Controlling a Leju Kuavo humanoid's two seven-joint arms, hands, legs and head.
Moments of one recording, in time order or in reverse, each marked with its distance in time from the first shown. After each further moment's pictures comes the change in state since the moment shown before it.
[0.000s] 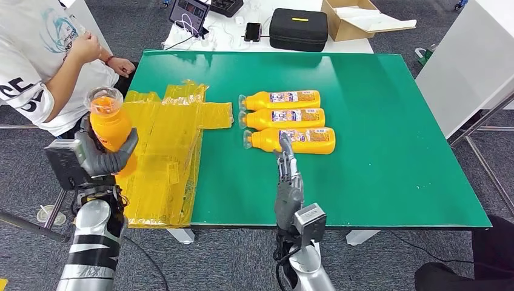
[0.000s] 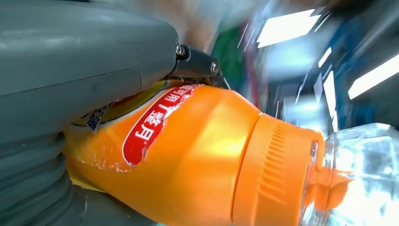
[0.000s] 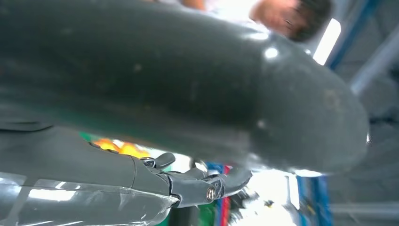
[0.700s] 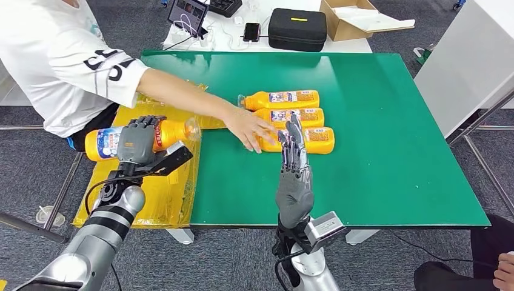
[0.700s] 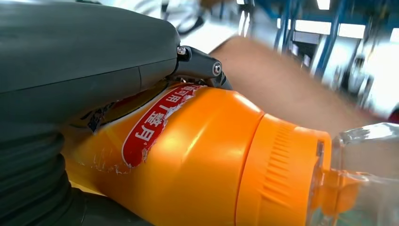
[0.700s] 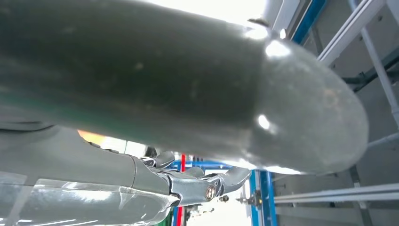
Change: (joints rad) left arm -0.258 0.101 -0.207 0.583 -0.833 0.183 0.171; right arm -0.003 -0.014 0.080 -0.168 -0.011 -0.027 -0.001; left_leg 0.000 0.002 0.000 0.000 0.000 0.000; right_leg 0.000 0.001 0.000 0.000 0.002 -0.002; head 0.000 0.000
